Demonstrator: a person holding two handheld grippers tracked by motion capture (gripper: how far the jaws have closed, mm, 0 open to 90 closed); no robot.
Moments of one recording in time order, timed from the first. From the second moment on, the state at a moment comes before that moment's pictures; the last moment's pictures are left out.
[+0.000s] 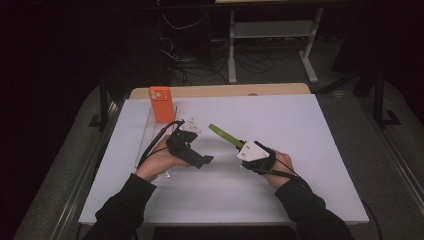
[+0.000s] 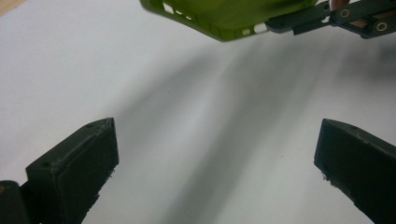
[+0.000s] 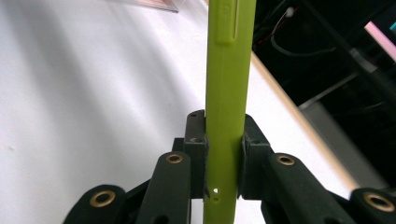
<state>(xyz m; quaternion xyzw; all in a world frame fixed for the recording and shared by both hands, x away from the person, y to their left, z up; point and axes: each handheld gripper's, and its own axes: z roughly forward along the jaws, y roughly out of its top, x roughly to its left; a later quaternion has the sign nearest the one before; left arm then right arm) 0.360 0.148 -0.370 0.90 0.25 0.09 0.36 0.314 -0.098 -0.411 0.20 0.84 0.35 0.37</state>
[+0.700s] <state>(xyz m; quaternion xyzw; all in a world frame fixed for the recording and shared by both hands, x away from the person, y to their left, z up) 0.366 0.136 -0.362 0.84 0.31 0.09 0.44 0.328 -0.105 -0.411 0.37 0.79 0.47 0.17</state>
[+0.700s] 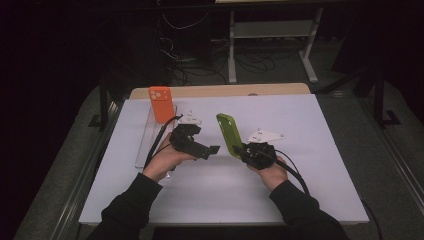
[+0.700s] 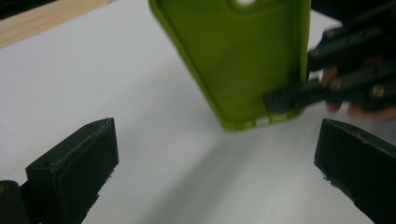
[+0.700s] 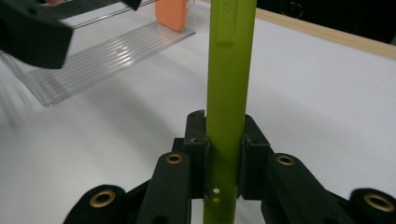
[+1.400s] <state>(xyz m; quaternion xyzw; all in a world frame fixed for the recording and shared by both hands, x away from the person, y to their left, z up) 0.370 0.118 -0.366 0.81 0.31 0.08 0.50 0.316 -0.082 -0.408 0.35 0.78 0.50 0.14</state>
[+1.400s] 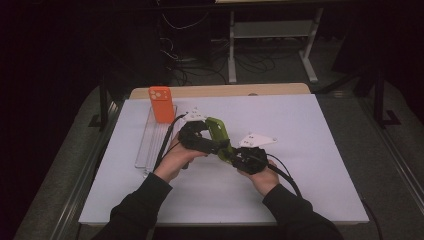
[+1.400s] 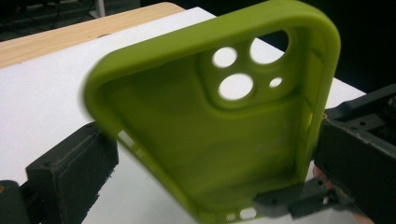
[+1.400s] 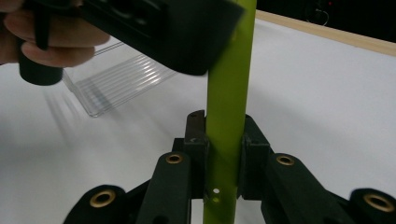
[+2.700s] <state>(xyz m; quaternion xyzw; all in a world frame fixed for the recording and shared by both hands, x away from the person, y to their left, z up) 0.368 0.123 -0.365 0.78 0.34 0.10 0.51 0.319 -0.093 -0.409 0.34 0.80 0.49 0.12</state>
